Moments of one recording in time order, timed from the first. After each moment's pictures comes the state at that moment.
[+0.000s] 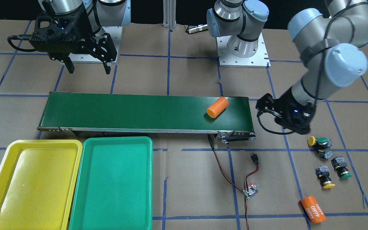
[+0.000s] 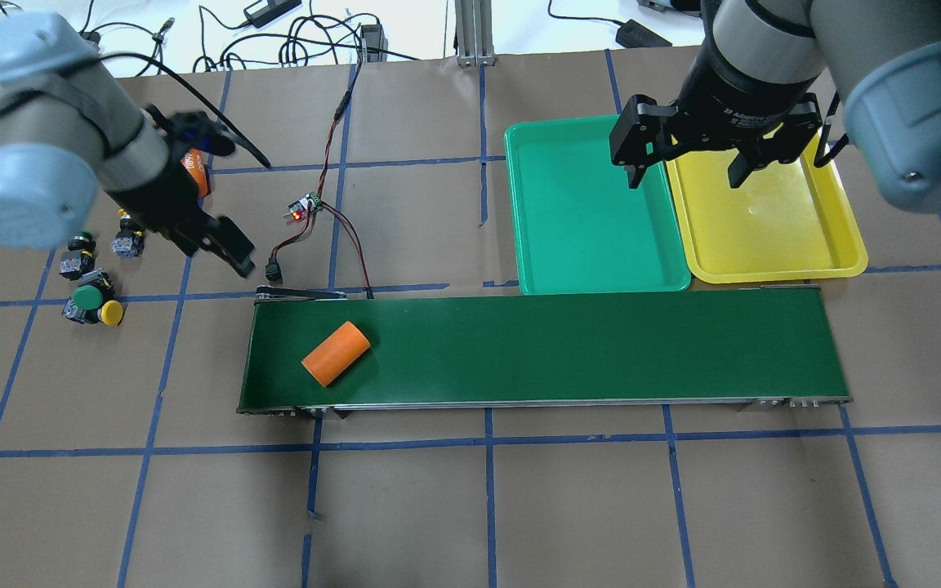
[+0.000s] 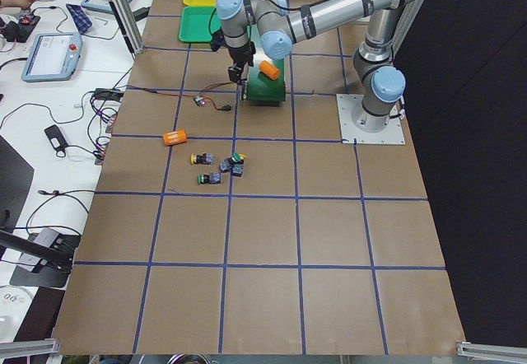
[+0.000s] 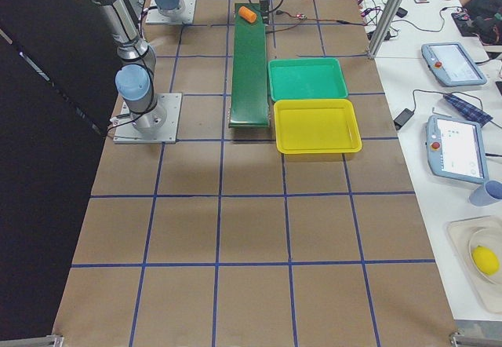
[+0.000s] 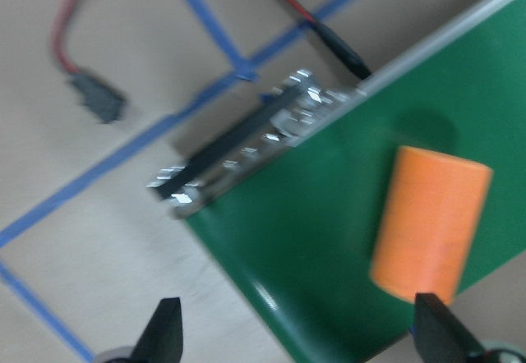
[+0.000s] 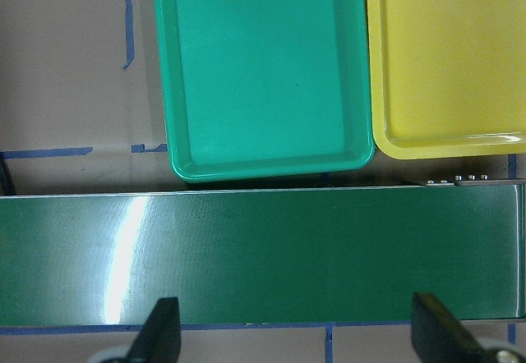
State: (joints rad) left arm -1.33 -1.77 -1.67 -1.37 1.50 0.58; right arm 1.66 -1.63 1.59 -1.64 -1.55 0.12
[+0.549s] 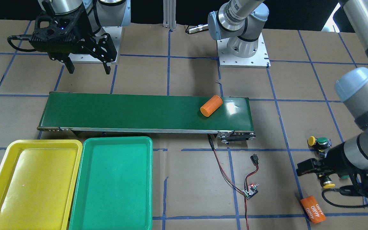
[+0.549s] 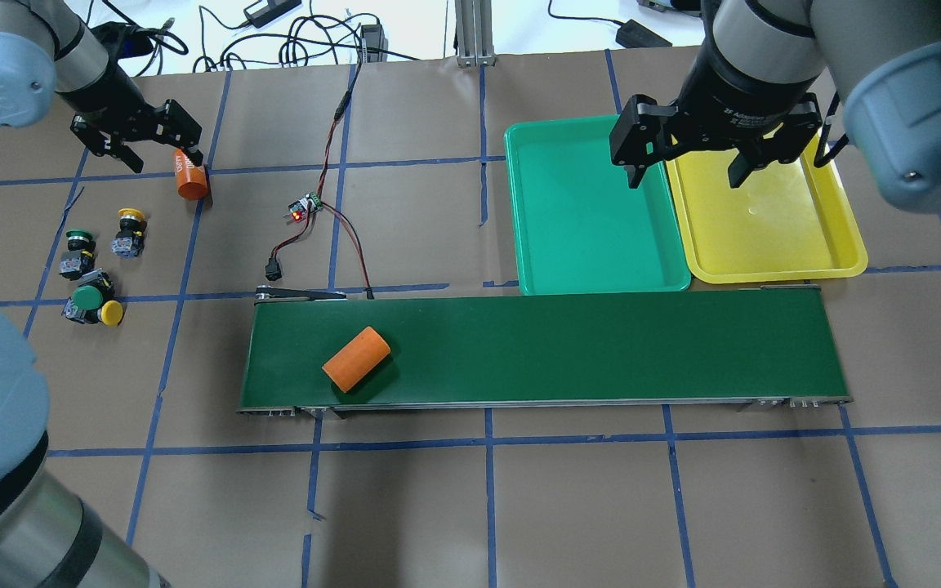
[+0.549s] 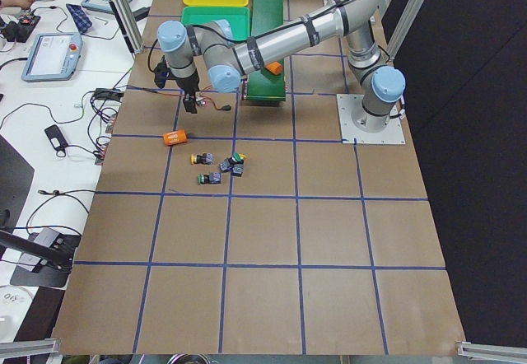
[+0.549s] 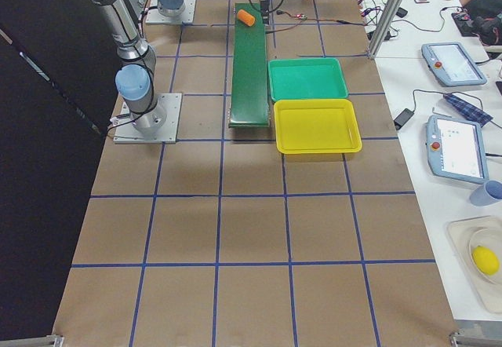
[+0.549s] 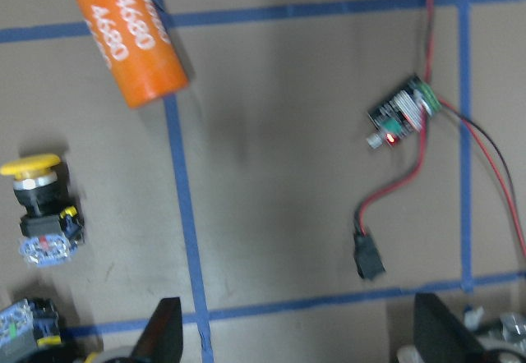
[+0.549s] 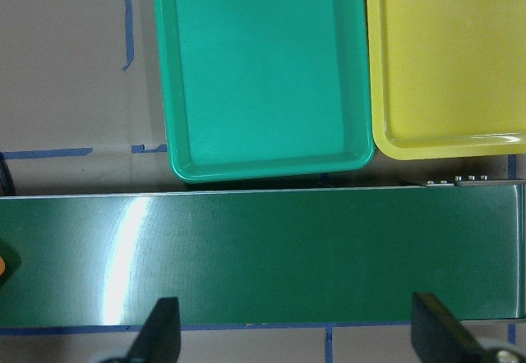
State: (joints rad) left arm -1.25 -2.13 -1.30 -1.33 1.50 0.27; right arm 1.66 -1.63 1.59 -1.64 -1.55 0.12
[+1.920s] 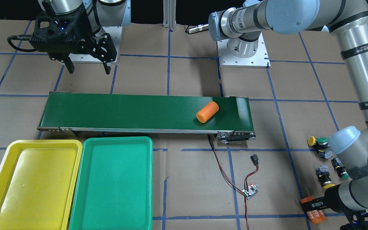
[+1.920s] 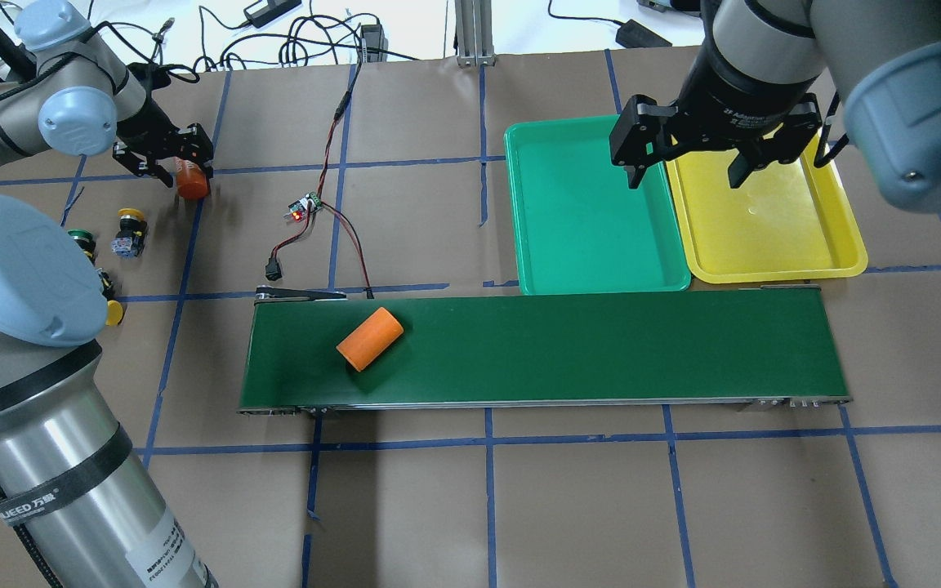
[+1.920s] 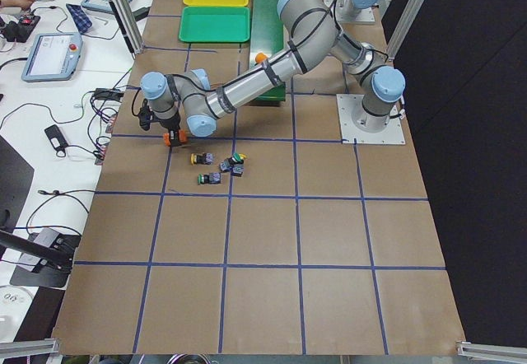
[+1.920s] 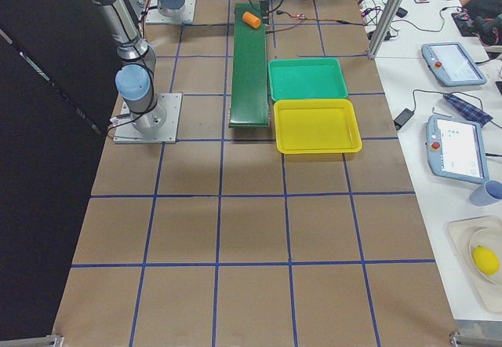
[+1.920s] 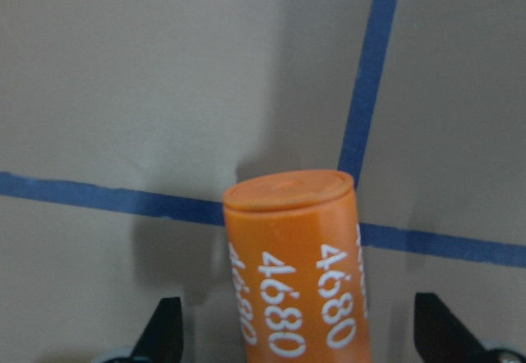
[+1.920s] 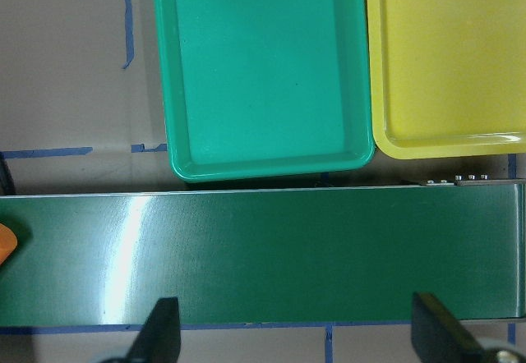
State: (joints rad) left arm -1.23 -2.38 -1.19 -1.16 1.52 0.17; right arm 1.66 -1.63 1.59 -1.64 -1.55 0.12
